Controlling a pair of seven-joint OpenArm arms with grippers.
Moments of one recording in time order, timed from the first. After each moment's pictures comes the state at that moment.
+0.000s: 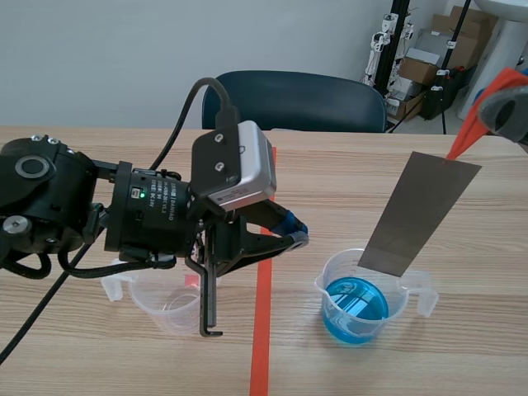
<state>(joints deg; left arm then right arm) -11.9 -33.3 43.2 97.4 -5.7 -39.7 -2.0 -6.3 87.4 -29.6 100.7 32.7 45.1 55.1</state>
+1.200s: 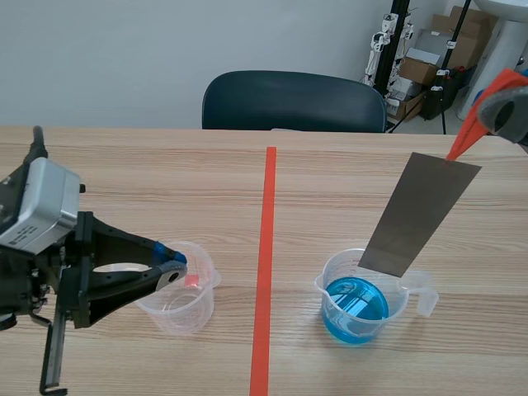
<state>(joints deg) 11.4 -50.6 25.2 97.4 -6.7 -39.5 -26.0 -6.3 87.4 -29.6 100.7 32.7 45.1 55.0</state>
